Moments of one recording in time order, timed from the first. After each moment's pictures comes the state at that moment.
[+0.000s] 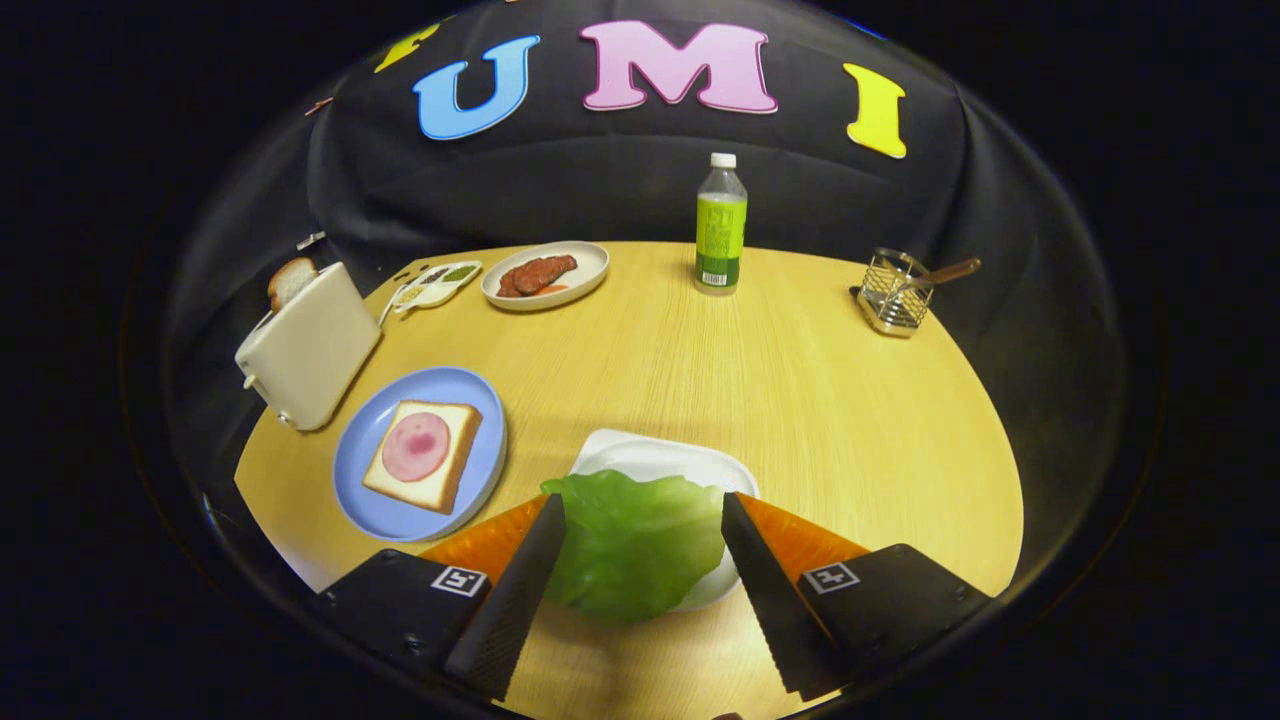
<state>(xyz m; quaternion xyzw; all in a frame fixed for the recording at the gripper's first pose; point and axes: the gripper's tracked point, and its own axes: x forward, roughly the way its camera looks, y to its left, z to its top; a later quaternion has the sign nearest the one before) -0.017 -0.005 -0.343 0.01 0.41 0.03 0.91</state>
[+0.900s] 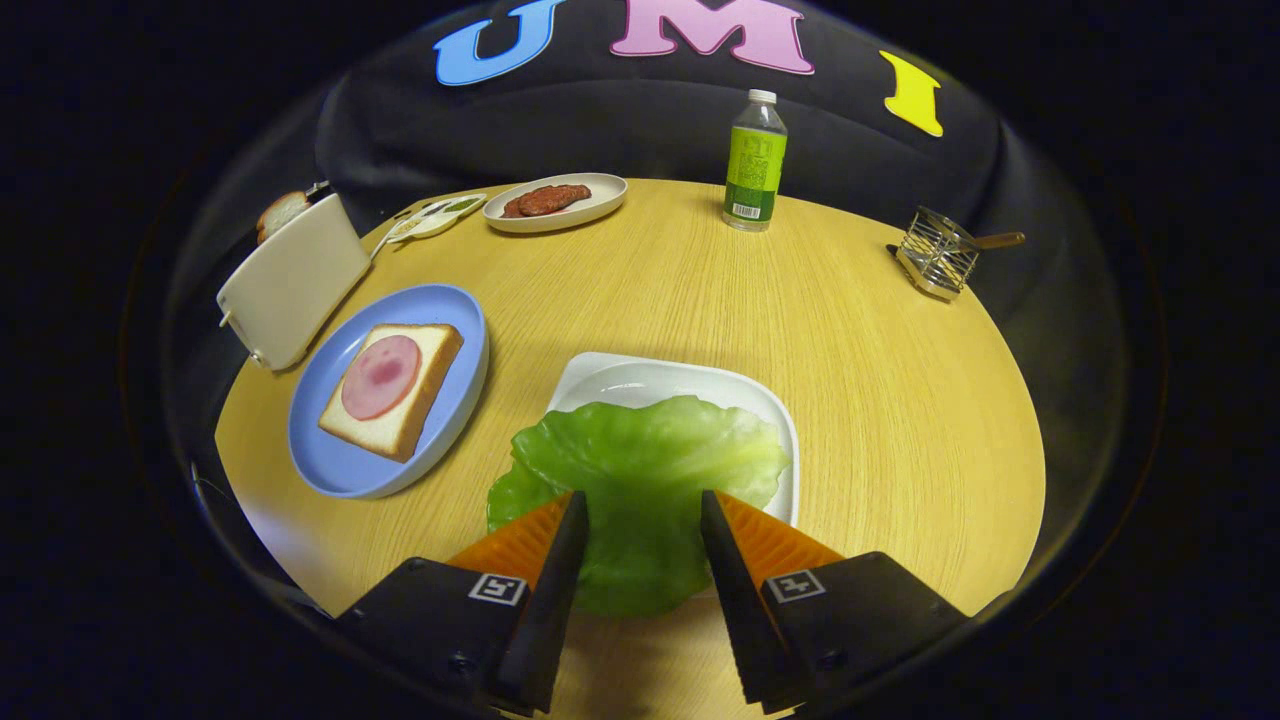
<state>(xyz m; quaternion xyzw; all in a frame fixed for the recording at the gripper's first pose) -0.030 0.008 -0.399 -0.02 0.46 0.05 0.89</state>
